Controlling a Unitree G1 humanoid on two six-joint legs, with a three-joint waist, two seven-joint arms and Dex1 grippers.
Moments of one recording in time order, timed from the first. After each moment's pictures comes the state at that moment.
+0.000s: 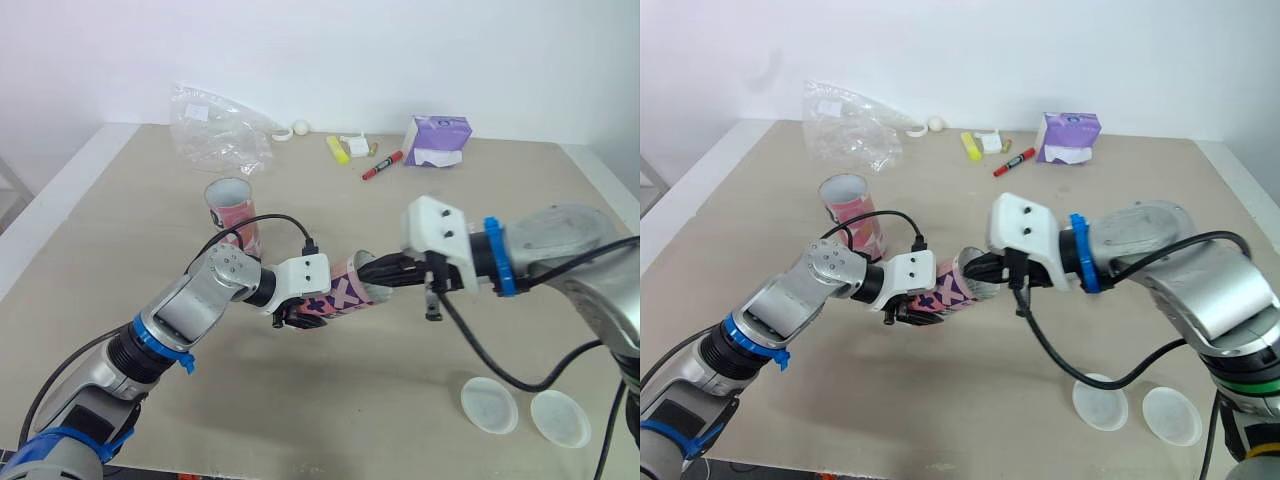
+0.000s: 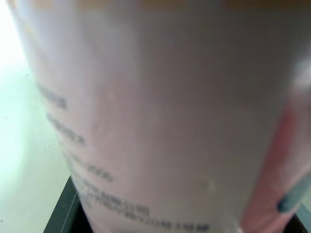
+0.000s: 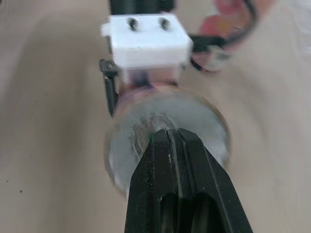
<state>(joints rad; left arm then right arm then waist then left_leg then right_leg) -0.72 0.57 -0.54 -0.25 -0.08 0.76 -1.09 -0.77 -1.01 0.26 -0.56 0.59 0.84 0.99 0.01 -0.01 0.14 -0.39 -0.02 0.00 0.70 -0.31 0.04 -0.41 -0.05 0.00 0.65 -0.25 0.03</state>
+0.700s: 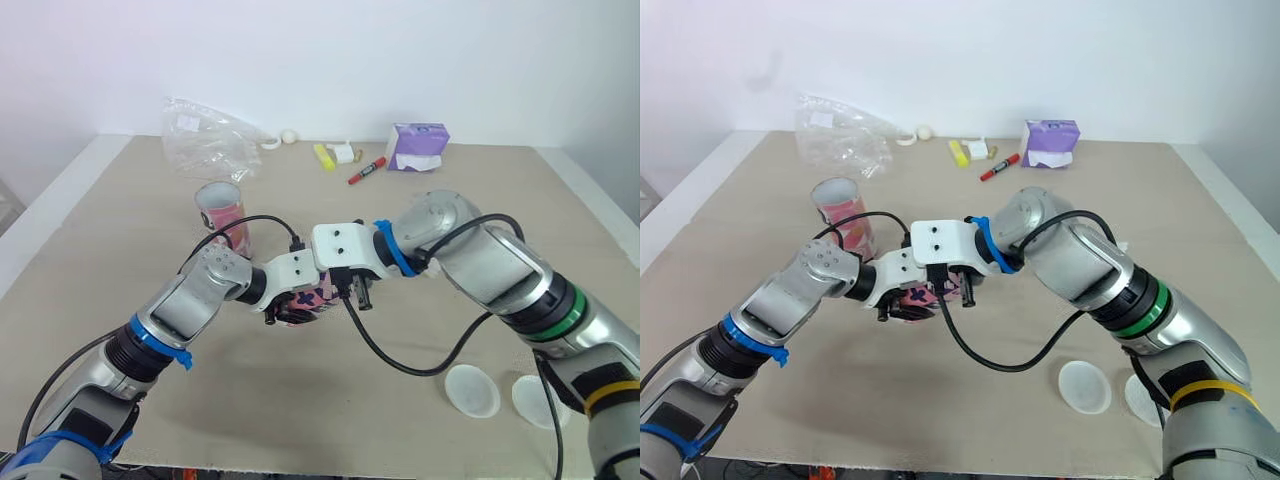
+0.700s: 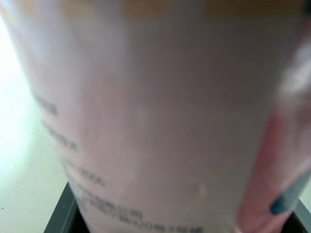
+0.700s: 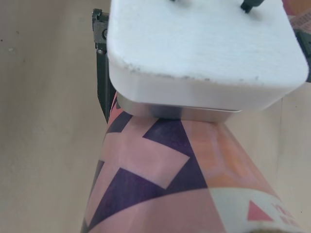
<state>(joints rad) -0.70 0.56 -0.51 -0.20 -0.06 0.78 -1.07 -1.03 -0.70 0.66 -0.28 0.09 0.77 1.19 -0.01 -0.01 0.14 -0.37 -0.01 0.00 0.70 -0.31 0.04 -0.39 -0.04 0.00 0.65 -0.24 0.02</state>
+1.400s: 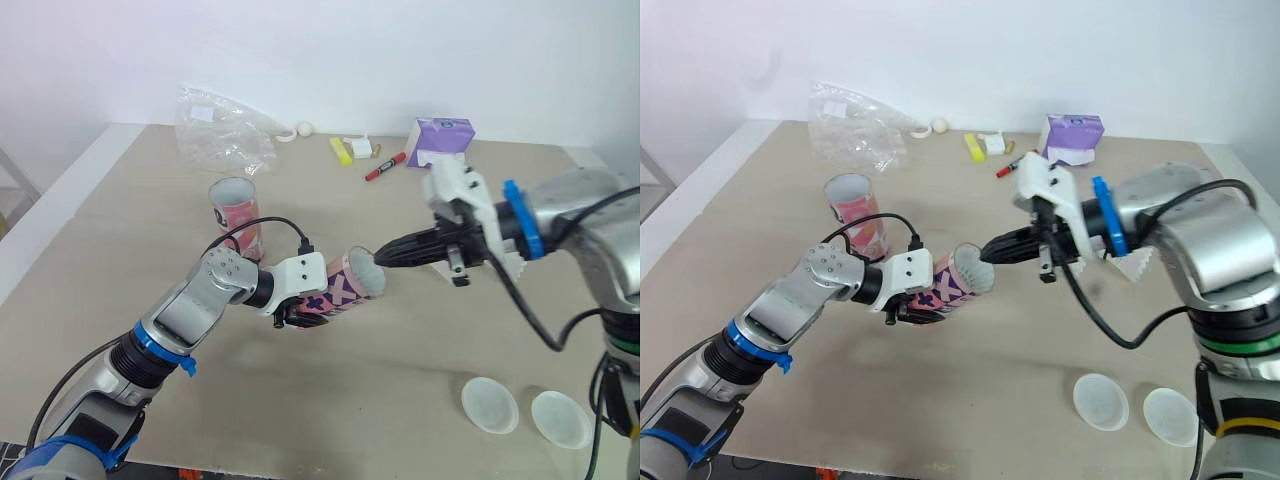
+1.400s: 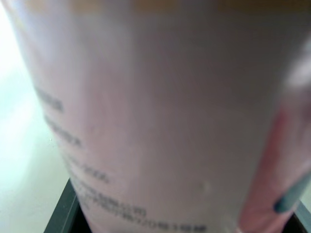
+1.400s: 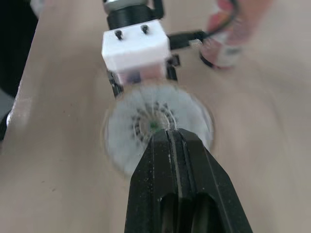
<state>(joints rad) -0.67 0.54 -0.49 -0.23 -0.06 0.72 -1.08 -0.82 -0.96 0.07 -0.37 0.51 1.03 1.30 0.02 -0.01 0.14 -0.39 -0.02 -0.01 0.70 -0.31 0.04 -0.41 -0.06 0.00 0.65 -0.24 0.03</state>
